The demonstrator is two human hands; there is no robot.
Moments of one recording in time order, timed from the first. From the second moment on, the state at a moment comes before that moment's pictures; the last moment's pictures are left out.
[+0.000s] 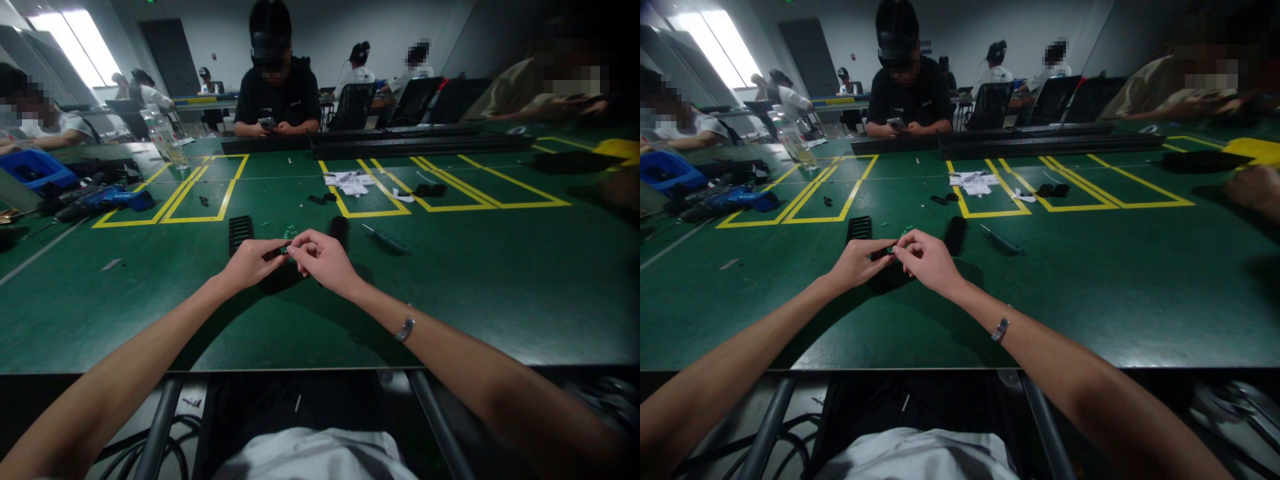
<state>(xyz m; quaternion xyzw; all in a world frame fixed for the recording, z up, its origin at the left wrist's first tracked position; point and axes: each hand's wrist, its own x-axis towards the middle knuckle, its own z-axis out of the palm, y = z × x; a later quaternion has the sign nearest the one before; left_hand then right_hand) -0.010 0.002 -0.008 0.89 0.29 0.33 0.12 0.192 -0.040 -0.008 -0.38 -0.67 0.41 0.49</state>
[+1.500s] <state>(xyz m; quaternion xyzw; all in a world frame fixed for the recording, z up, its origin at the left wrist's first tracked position) -0.009 -0.003 -0.003 0.89 0.29 0.33 0.11 0.194 -0.041 0.000 -0.37 -0.67 0.41 0.49</state>
